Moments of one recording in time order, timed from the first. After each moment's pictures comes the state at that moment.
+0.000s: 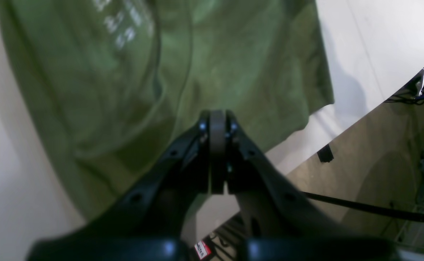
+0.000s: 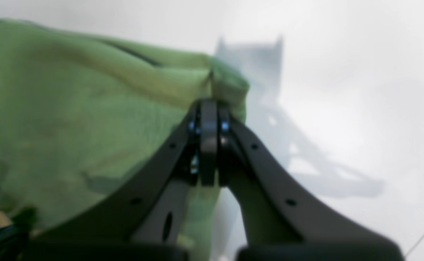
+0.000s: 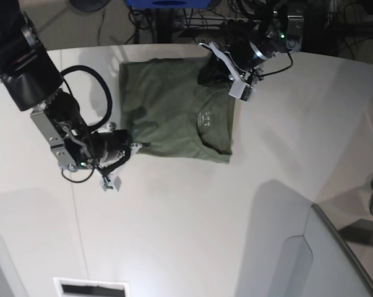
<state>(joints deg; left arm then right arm) 24.8 -7.4 -0.9 87.0 -20.7 -34.4 23.5 19.5 14.0 -34.3 59.2 42.5 -7.3 -49.9</state>
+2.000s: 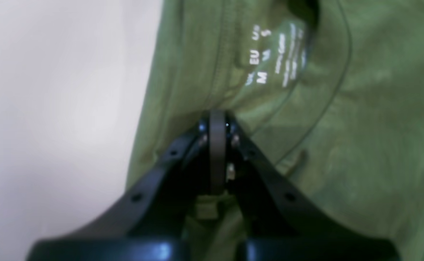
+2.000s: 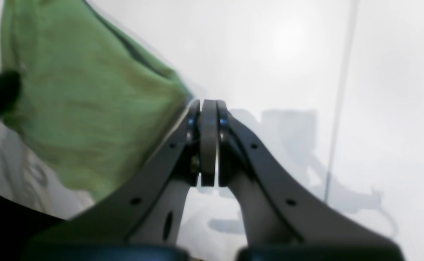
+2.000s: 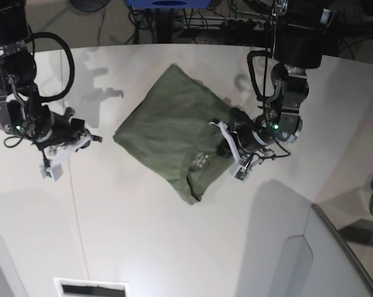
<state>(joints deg) -7.8 -9.8 5.4 60.7 -3.5 -29.2 23.4 -1.4 20.7 -8.4 86.5 42.0 -6.6 -51.8</state>
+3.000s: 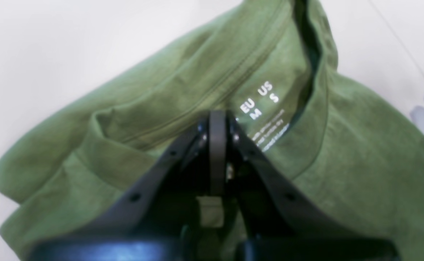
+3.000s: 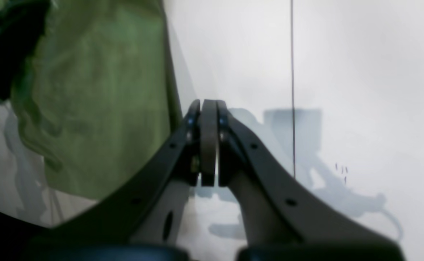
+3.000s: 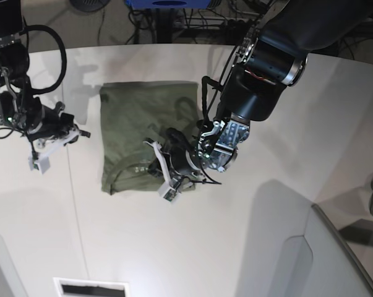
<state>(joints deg) -25.7 3.1 20.7 30.9 -4.0 -26.9 6.7 -4.4 21.8 -5.4 86.4 42.0 -6.6 -49.4</state>
